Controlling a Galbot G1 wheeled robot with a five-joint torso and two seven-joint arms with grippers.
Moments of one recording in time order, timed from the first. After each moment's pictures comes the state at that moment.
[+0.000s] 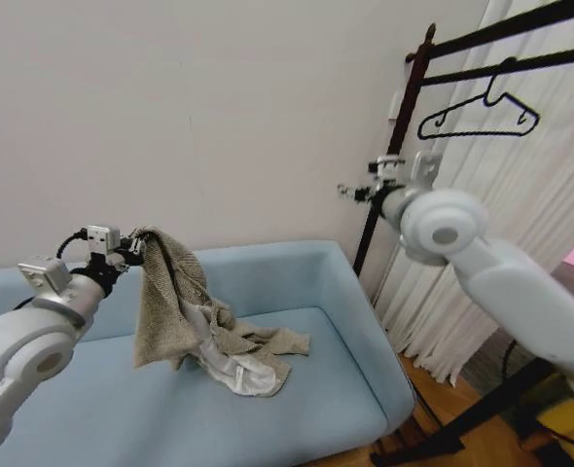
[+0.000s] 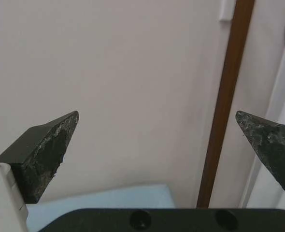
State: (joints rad) left arm 1.17 -0.57 -0.82 -2.28 -0.99 0.35 -0.28; right arm 0.33 0.72 -0.30 1.94 1.60 -0.59 1.13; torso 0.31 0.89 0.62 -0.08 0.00
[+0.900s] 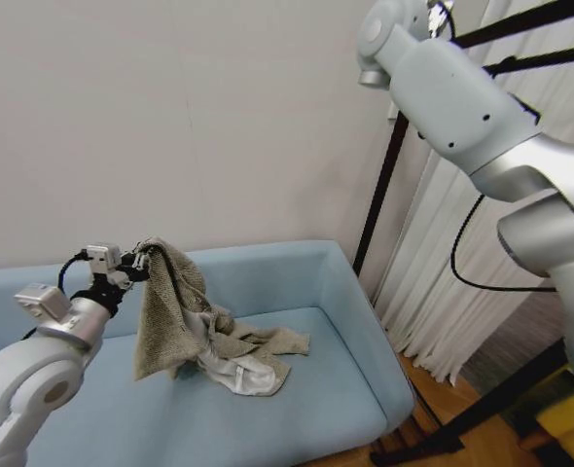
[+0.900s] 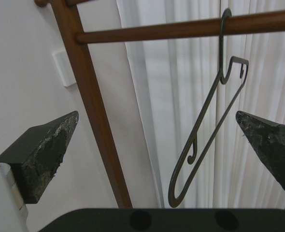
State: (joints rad) left arm 1.24 -0.74 -0.86 -2.34 -0.94 0.33 -0.23; right arm 0.95 1.28 -0.64 0.70 1.54 -0.49 1.36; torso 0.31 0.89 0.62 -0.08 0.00
